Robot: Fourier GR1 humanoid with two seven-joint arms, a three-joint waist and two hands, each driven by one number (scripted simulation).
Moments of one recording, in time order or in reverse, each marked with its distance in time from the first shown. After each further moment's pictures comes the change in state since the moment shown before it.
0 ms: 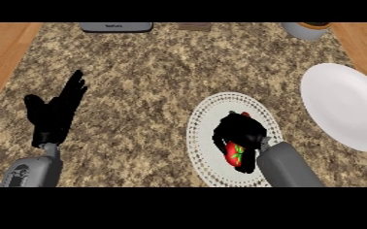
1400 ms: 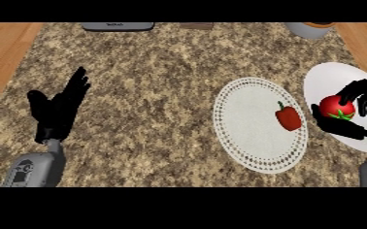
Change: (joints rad) left arm -0.030 -0.018 0.012 0.016 -0.010 -0.012 0.006; right arm 0.203 -0.054 -0.692 -0.521 -0.253 -0.453 0.453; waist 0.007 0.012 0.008
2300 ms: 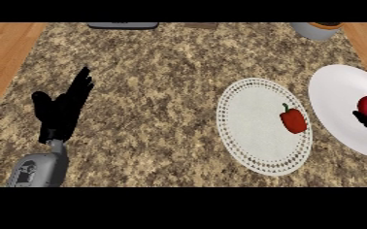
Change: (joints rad) left arm 0.004 -0.021 -0.005 -0.016 -0.021 -0.015 0.003; right arm -0.240 -0.345 -0.198 0.848 -0.103 0.053 -0.303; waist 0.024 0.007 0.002
